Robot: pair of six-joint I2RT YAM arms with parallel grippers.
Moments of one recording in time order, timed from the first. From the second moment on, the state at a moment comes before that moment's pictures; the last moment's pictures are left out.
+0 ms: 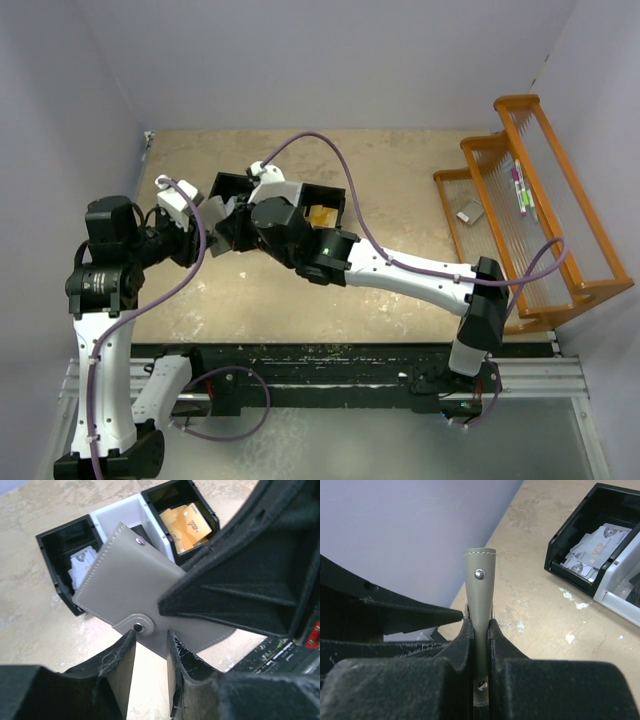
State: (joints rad) left arm 0.08 0.81 1.20 -0.97 0.64 0.35; right arm 1.21 1.75 1.65 -0.15 0.39 0.69
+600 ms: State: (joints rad) left arm 0.08 0.80 1.12 -0.90 0.55 0.35; right arm 1.21 1.78 1.65 -0.15 0.37 0.68
